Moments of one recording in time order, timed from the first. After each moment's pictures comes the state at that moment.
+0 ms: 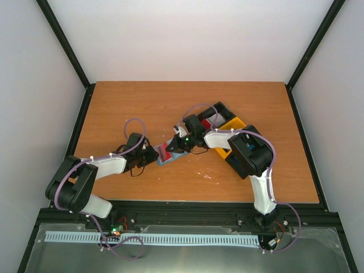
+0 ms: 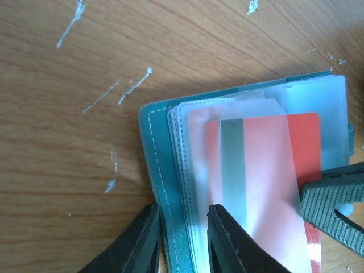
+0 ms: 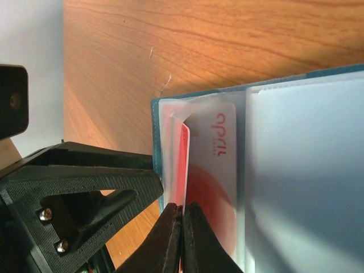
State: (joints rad) left arm -0.41 1.46 0.52 0.03 0.20 -0.85; right arm 0.67 2.08 1.24 -0.01 -0.73 0.71
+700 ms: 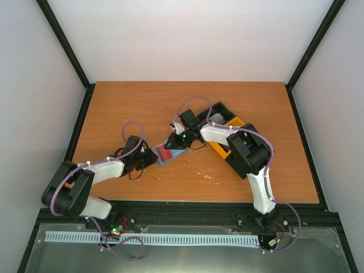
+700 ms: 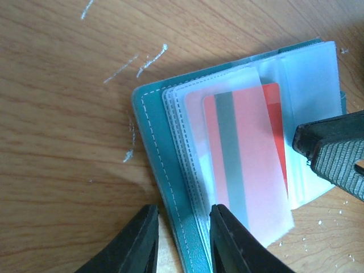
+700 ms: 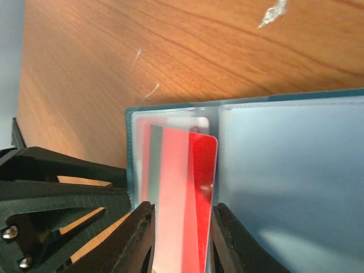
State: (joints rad) left arm -0.41 1.39 0.47 0.03 0.20 -0.85; right arm 0.68 2.13 1.41 -0.26 -0.67 0.48
